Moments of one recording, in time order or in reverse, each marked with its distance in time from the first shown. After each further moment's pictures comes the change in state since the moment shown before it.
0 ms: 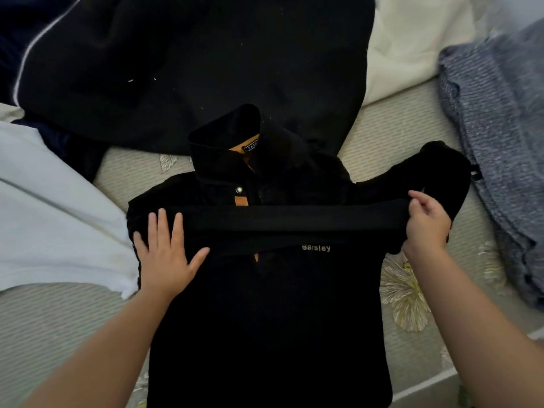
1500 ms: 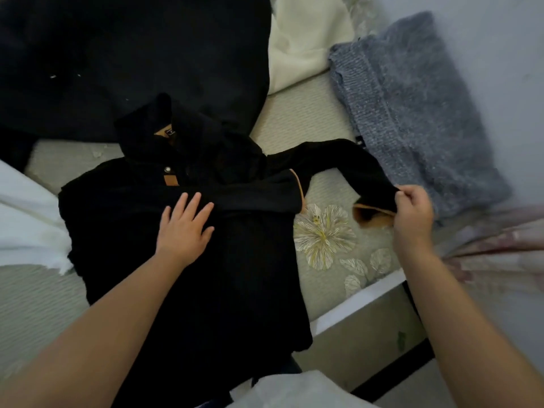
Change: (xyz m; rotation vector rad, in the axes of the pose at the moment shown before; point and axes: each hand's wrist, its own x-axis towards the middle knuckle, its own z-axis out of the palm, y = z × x) left_hand -0.041 0.133 -0.011 0.190 -0.118 0.280; right_hand -0.033 -0.036 -0.169 -0.081 -0.046 -0.188
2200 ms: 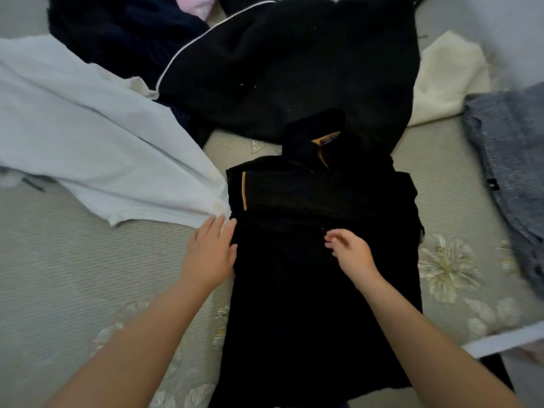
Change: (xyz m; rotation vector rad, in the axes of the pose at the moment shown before) left_hand -0.114 -0.184 0.013 -0.212 0.200 -0.174; right_hand -0.188 -0.018 0.225 -0.269 -0.652 0.055
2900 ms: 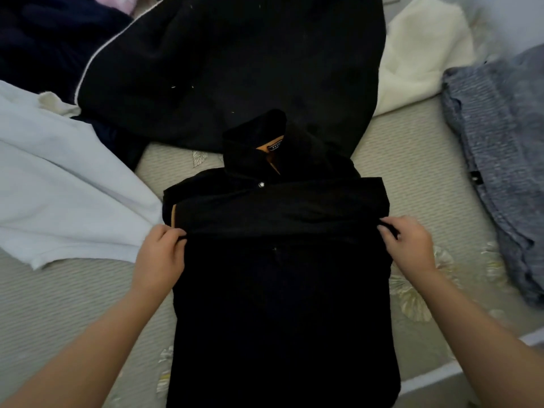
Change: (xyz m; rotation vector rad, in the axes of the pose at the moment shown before) left_hand 0.064 0.039 0.006 -0.187 0.311 0.031; right_hand 0.098 0.071 -0.149 -0.570 0.380 -0.458
